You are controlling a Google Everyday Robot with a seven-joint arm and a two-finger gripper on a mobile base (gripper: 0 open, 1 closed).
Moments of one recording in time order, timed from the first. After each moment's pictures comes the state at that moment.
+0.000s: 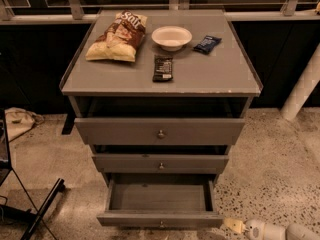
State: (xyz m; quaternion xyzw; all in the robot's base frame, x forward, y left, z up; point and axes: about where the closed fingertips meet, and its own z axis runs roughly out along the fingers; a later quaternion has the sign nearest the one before) arm 0.426 -0.313 0.259 0.00 0.86 0.42 0.27
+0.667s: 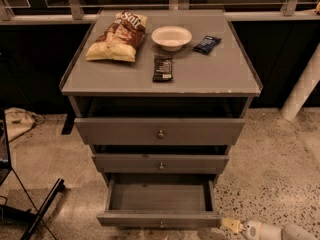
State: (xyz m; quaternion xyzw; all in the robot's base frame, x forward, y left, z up) arm 0.432 -0.310 0.234 0.03 0.86 0.44 0.26
